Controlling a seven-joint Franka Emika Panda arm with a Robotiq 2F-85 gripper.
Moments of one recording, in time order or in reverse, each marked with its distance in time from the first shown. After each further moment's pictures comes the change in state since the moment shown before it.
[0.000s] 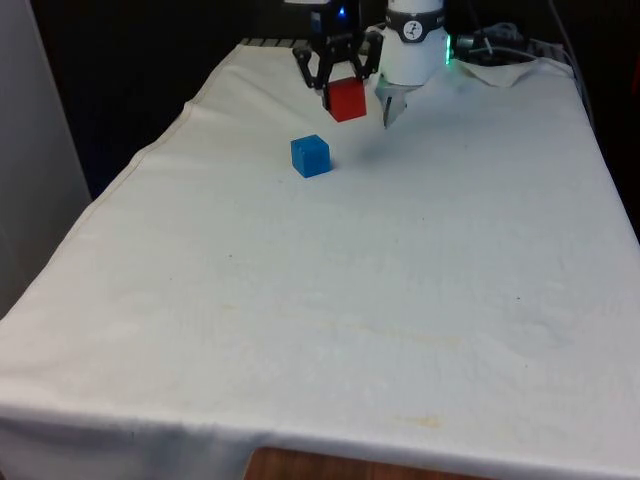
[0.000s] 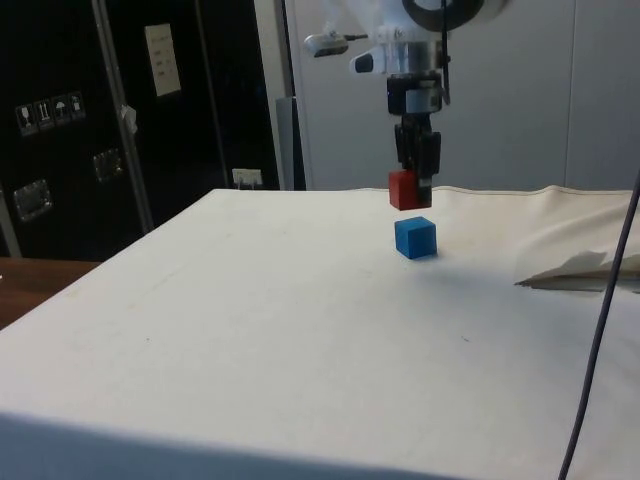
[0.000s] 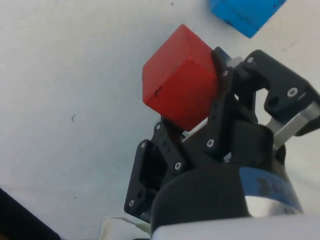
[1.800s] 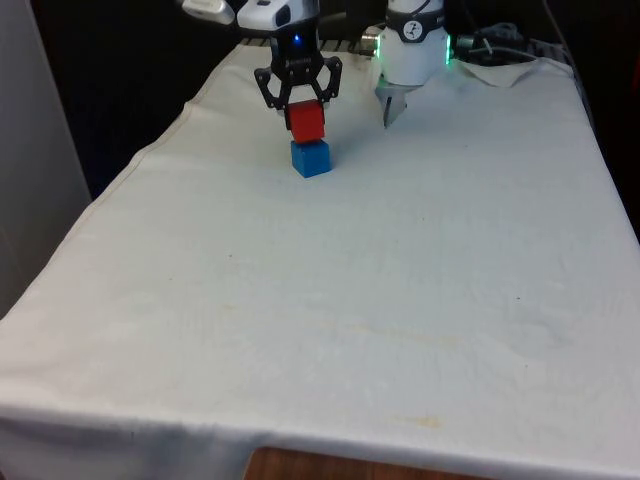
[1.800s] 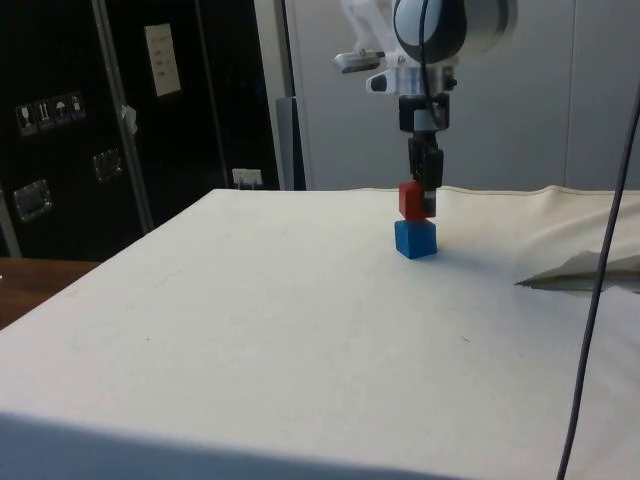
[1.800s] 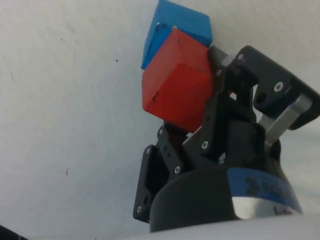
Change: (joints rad) arm -0.004 0.171 -0.126 0.048 0.125 0.123 -0.141
